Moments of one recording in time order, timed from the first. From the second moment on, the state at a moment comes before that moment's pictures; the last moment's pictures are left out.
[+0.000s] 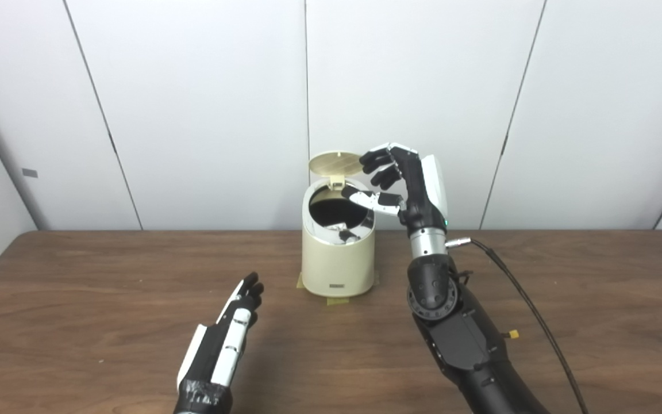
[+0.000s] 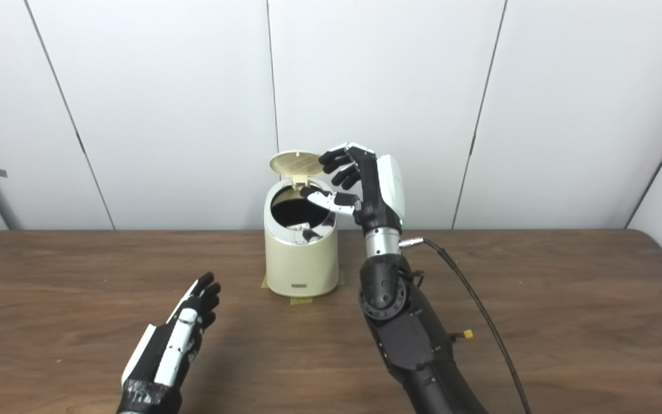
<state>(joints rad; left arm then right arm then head) 0.05 0.01 -0.06 -0.41 -0.01 0.31 -0.05 -0.75 0.00 0.12 0.55 -0.44 -0.16 -0.47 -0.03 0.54</state>
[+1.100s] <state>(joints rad) -0.14 0.04 0.08 -0.20 -0.19 0.34 -0.06 -0.22 0.00 -0.06 -0.10 0.01 0.31 -0.05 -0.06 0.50</state>
